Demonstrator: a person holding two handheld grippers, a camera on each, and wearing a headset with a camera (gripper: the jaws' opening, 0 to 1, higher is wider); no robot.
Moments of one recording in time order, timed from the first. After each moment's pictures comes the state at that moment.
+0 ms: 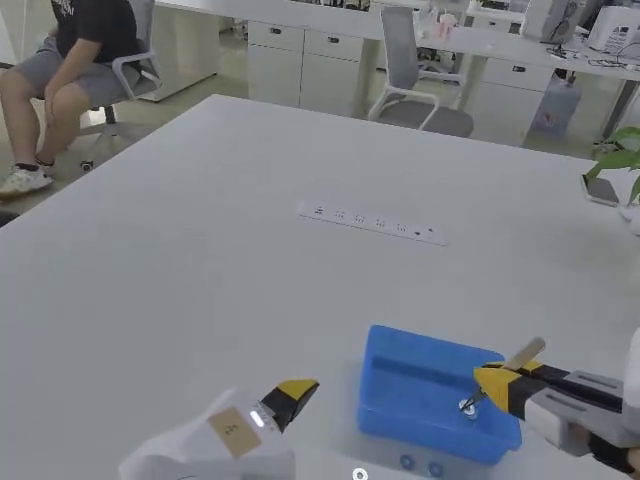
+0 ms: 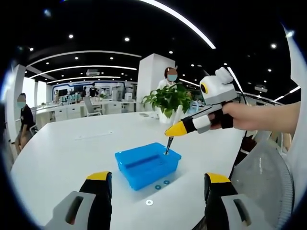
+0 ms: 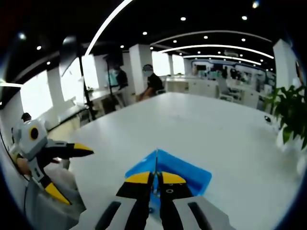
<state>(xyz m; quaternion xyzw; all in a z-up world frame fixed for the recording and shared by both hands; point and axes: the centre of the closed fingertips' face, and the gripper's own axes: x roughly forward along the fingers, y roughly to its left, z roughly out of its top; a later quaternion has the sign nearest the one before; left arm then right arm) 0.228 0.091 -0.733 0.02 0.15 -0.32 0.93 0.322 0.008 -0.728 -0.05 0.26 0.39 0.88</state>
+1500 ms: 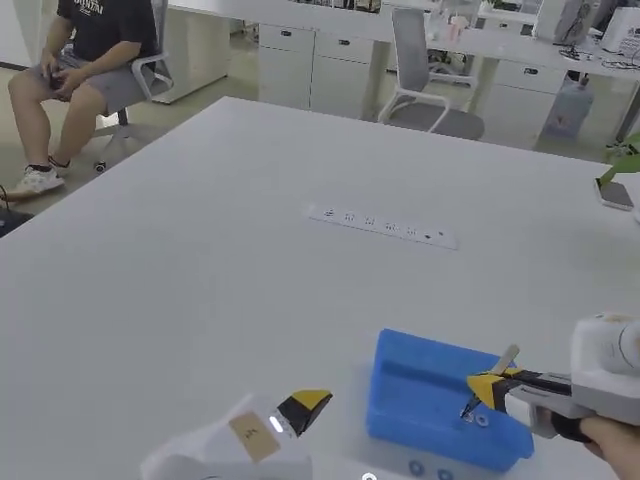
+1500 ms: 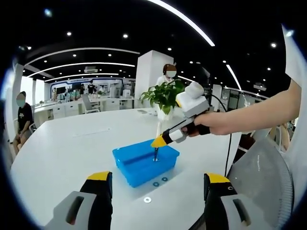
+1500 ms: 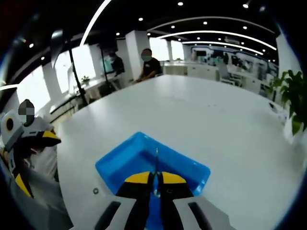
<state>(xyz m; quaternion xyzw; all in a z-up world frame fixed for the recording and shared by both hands) 0.227 0.089 -0.739 0.02 0.17 -0.33 0.93 0.368 0.005 -0.793 -0.07 0.32 0.39 0.86</state>
